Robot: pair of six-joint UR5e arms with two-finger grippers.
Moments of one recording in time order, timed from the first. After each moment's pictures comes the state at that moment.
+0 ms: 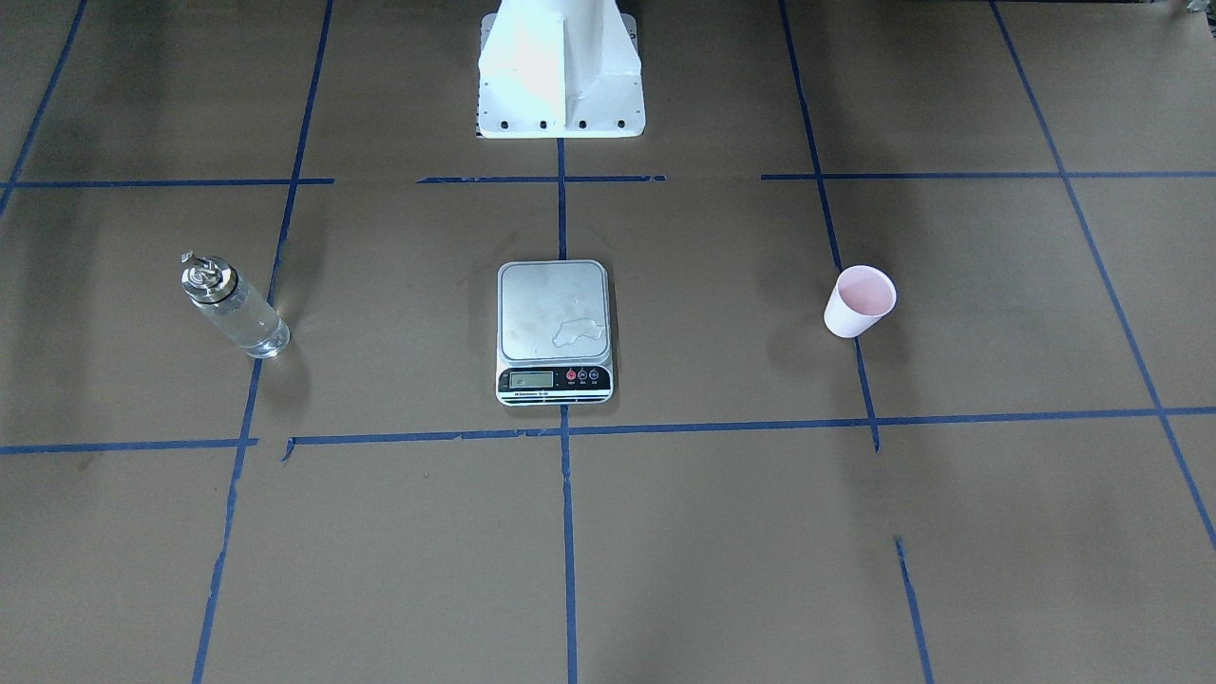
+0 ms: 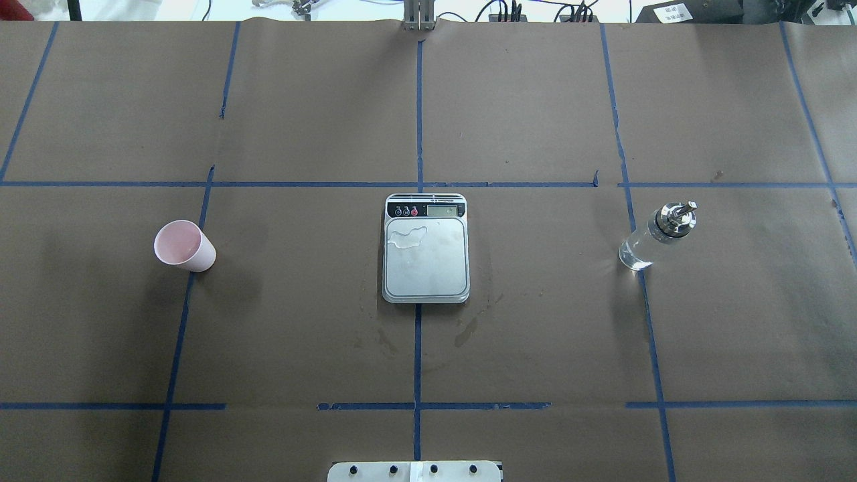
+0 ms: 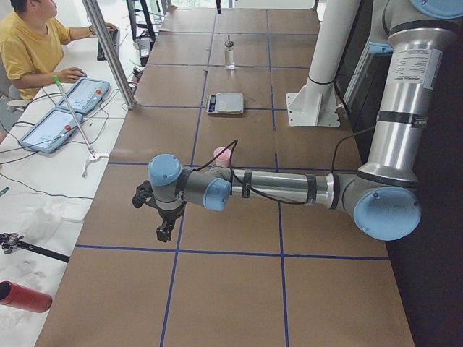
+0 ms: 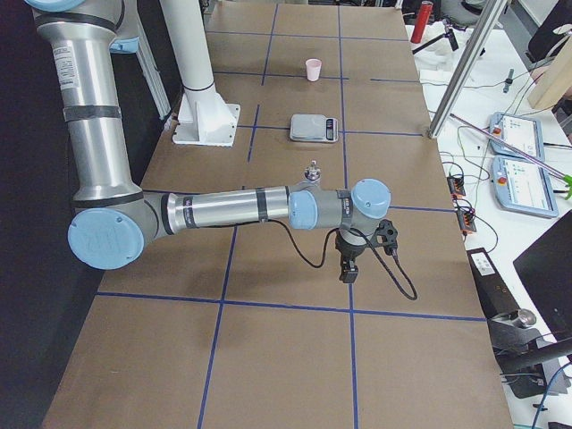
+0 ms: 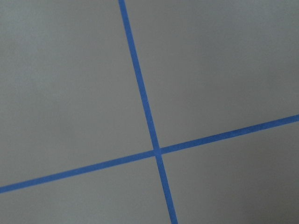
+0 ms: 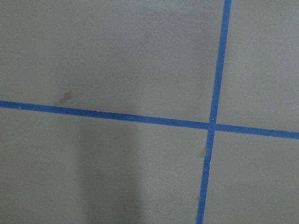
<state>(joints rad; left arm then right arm) -1.48 -1.70 -1.49 -1.80 -2.31 0.05 1.45 -1.44 1.58 -1.63 2.36 0.03</state>
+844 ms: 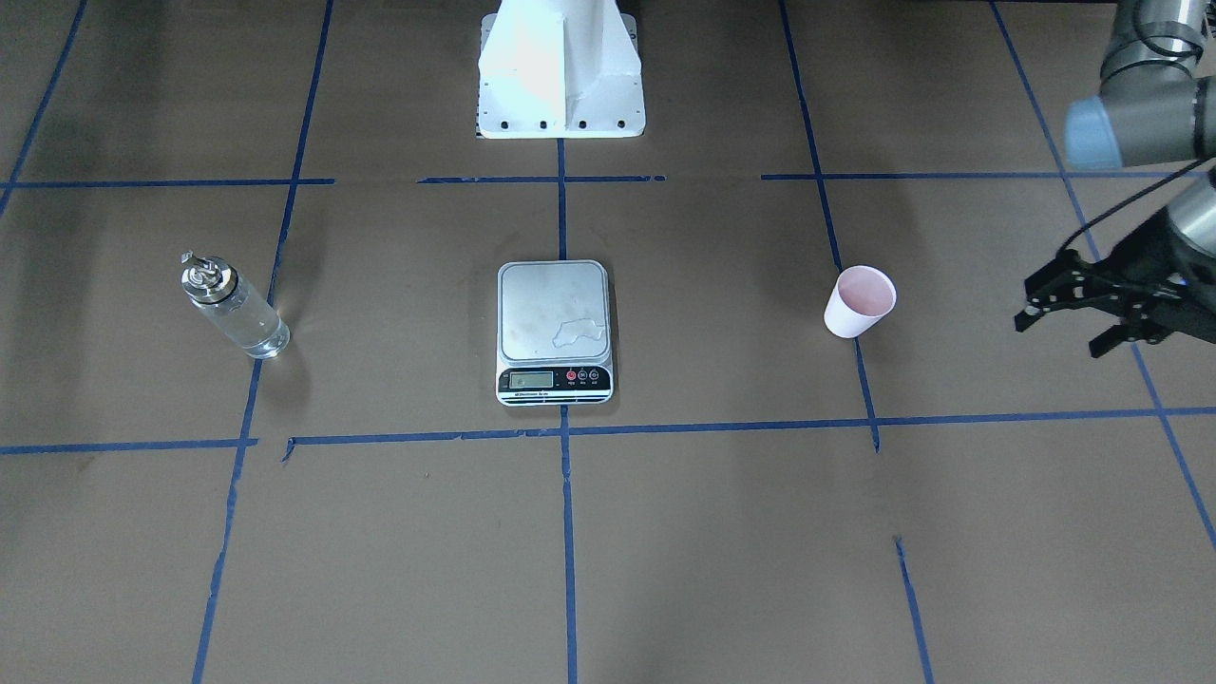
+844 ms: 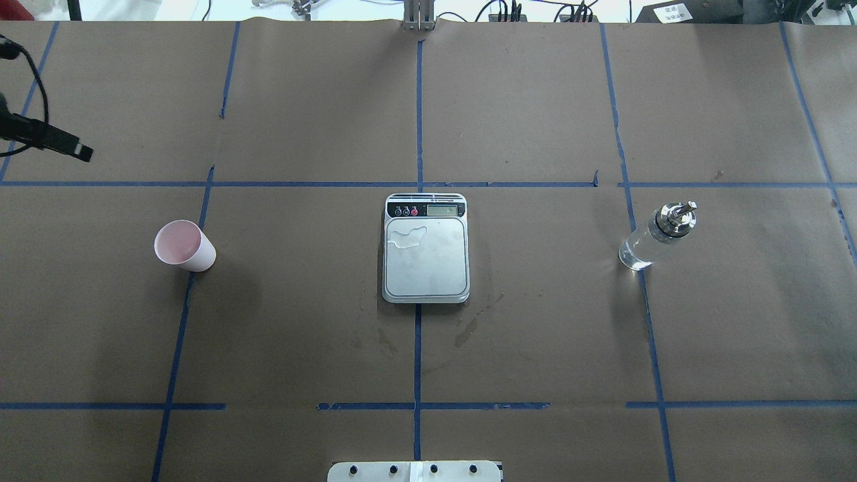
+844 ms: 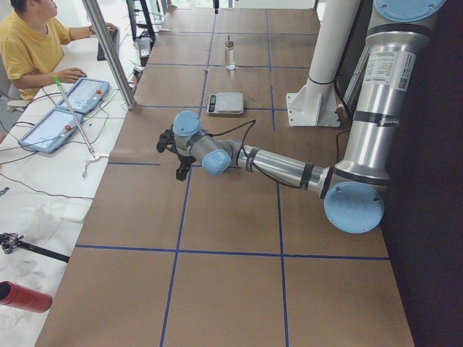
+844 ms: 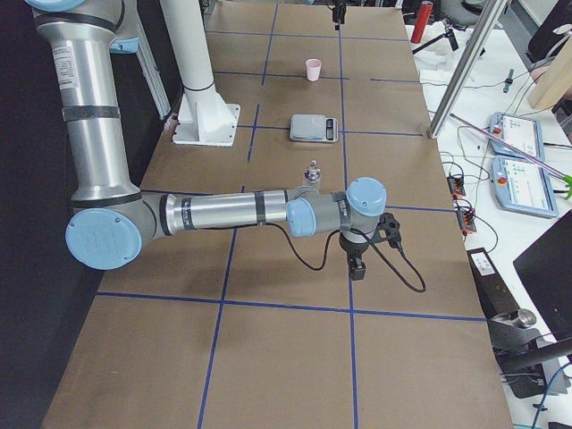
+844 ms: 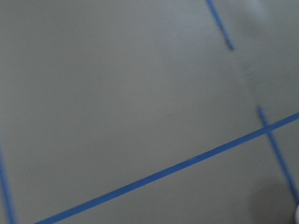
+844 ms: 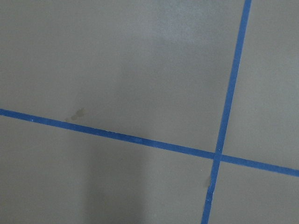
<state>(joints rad) -1.14 -1.72 -1.69 -2.06 -2.33 -0.55 1.44 -1.46 1.55 -1.44 2.36 0.04</state>
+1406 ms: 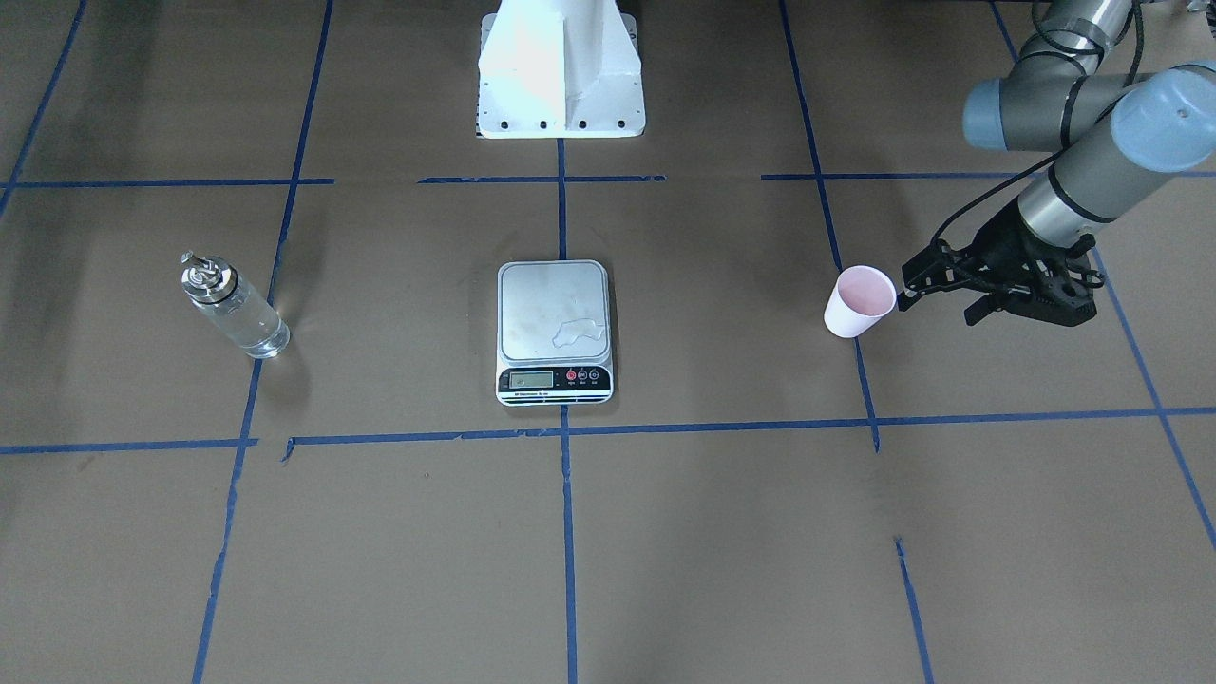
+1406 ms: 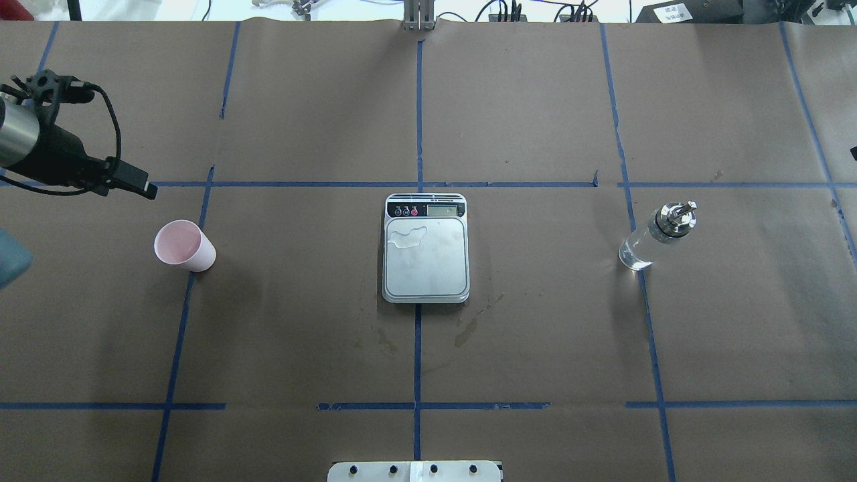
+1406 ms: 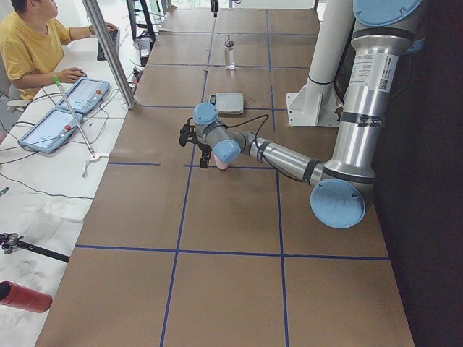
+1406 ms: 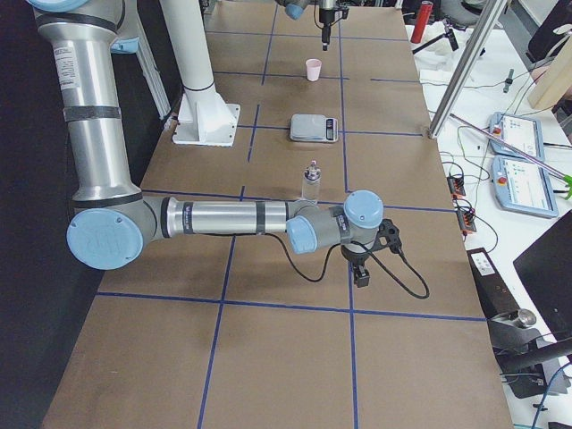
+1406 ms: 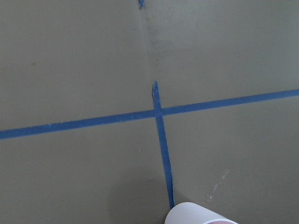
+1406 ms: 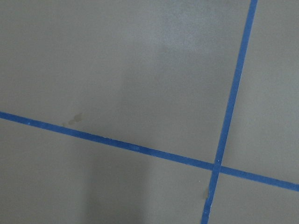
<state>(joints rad) -0.96 -1.72 -1.72 -2.06 -2.25 -0.81 1.42 -1.46 1.47 -1.27 2.36 0.04</state>
